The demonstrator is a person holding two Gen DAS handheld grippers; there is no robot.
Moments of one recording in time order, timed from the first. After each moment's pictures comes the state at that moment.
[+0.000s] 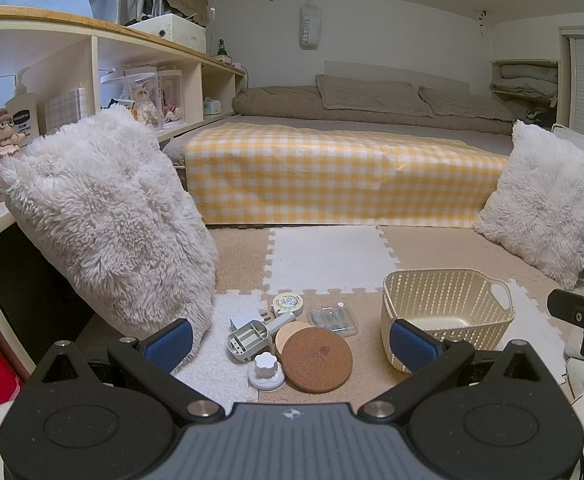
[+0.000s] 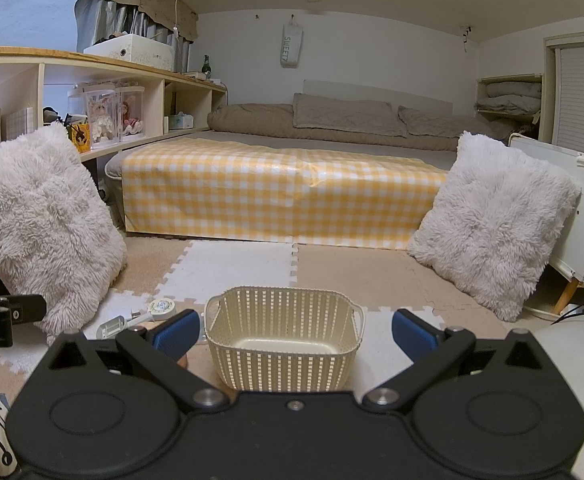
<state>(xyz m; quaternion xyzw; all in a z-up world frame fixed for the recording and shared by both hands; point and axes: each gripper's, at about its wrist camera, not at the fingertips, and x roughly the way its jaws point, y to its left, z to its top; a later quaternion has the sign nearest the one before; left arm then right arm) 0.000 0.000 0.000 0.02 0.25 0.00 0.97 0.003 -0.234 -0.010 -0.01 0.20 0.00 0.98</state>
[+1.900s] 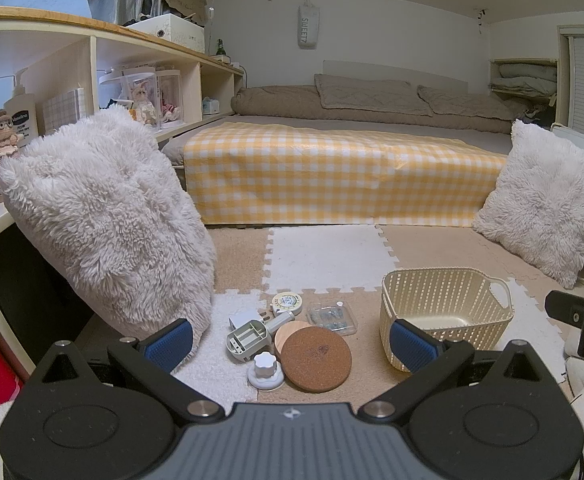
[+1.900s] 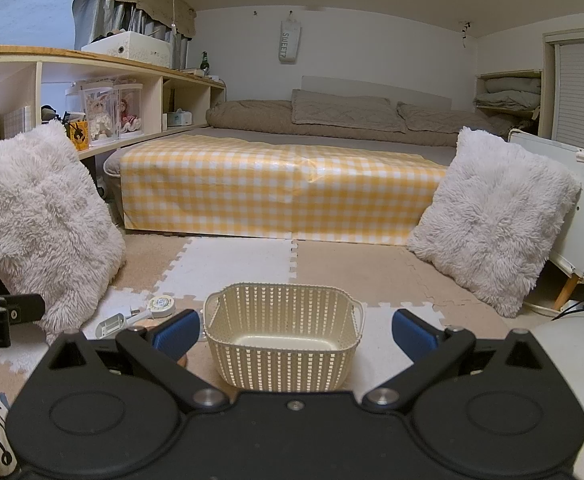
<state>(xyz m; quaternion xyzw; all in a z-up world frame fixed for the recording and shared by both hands) 0.000 0.000 0.000 0.02 0.25 0.00 0.97 0.005 -0.234 -0.012 -0.01 0.20 0.00 0.98</state>
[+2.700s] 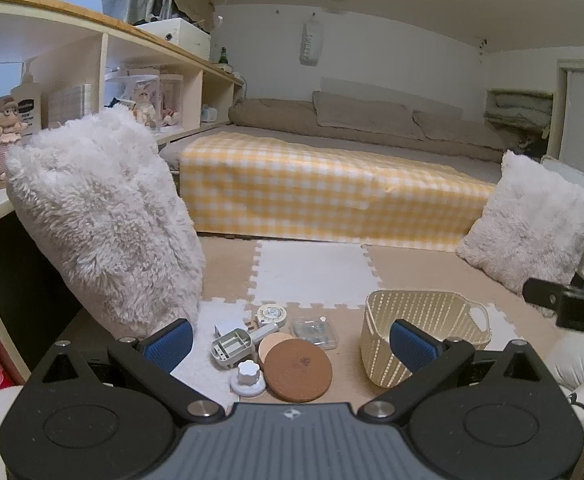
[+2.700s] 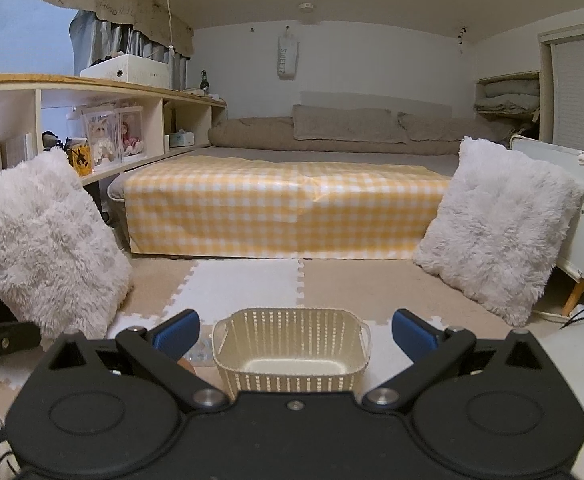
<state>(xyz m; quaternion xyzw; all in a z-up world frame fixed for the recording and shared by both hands) -0.014 0.011 0.008 -0.03 0.23 -0.02 0.97 0.013 -0.239 0.004 0.01 0.18 0.01 0.98</state>
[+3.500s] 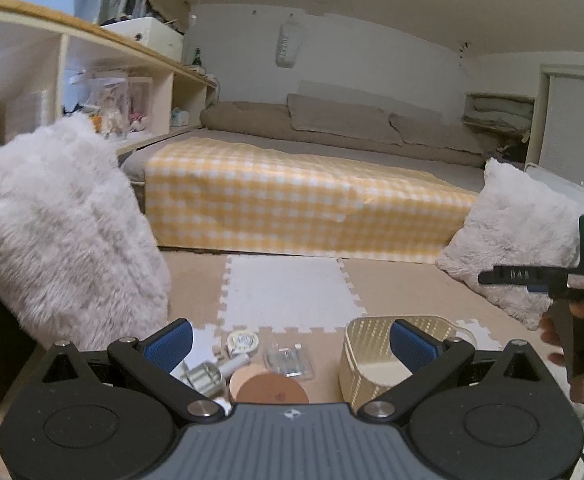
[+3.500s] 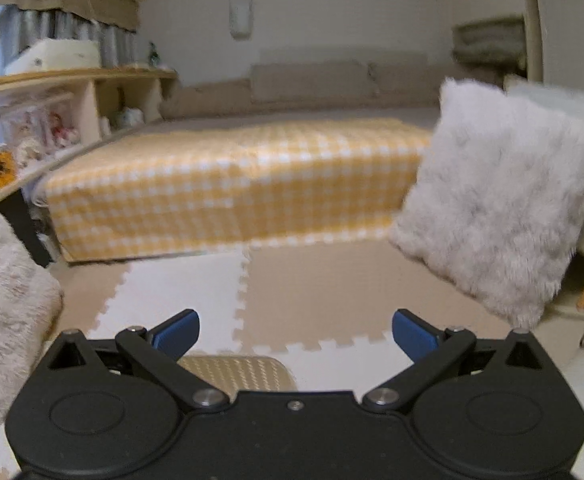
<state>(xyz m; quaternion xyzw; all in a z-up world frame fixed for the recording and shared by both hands) 0.048 0.001 0.017 -0.02 0.23 -0.07 0.97 0.184 -0.334 -0.023 0.05 0.26 -0.03 0.96</state>
